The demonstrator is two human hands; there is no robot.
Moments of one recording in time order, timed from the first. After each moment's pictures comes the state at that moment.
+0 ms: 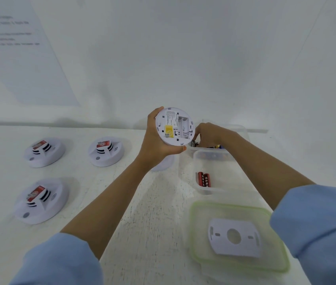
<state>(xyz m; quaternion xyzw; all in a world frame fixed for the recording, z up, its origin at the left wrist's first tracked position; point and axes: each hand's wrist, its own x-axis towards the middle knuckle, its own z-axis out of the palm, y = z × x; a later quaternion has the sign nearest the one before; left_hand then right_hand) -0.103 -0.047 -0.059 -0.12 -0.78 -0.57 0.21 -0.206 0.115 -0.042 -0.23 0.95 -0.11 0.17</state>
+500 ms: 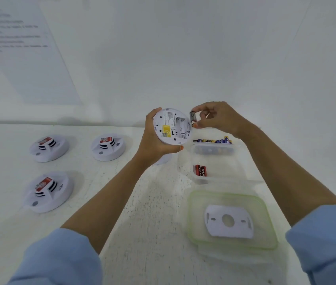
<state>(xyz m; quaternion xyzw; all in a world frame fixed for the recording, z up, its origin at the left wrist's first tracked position) -0.081 -0.048 -0.054 -0.13 -0.79 -0.57 0.20 -0.142 0.149 0.019 -0.25 0.84 -0.47 0.08</state>
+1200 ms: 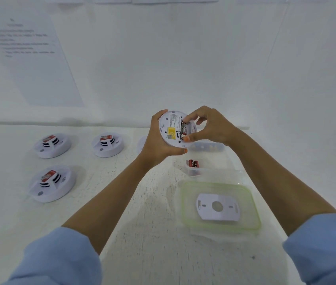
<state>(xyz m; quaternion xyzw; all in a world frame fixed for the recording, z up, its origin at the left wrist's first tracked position) -0.047 -0.019 -0.040 -0.15 -0.77 -0.60 0.17 -0.092 0.153 0.020 -0.29 0.86 -0.43 0.03</state>
